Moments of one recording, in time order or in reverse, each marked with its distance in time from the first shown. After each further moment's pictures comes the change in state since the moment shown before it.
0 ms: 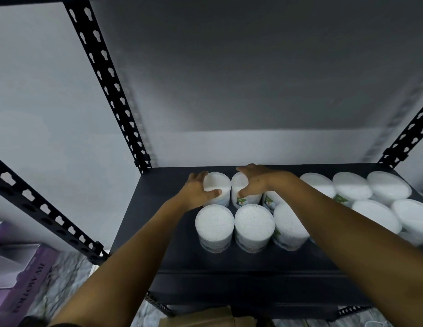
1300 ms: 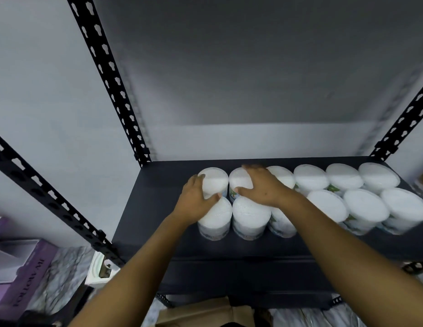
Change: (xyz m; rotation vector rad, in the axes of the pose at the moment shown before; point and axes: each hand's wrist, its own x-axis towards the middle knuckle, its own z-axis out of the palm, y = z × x) left_hand -0.059 0.007 0.021 -0.073 0.164 0.002; right_hand -0.052 -0.004 0.043 0.241 0.313 -0.033
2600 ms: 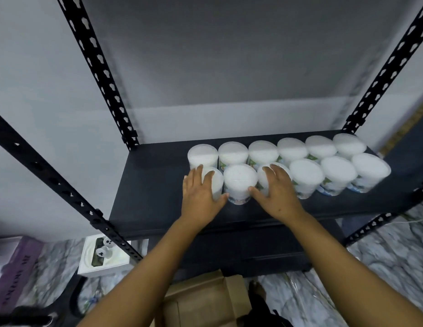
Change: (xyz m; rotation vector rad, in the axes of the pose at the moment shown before) left_hand -0.072 0.011 0.033 0.222 0.144 0.214; right_hand -0.110 0.019 0.049 0.017 0.401 0.144
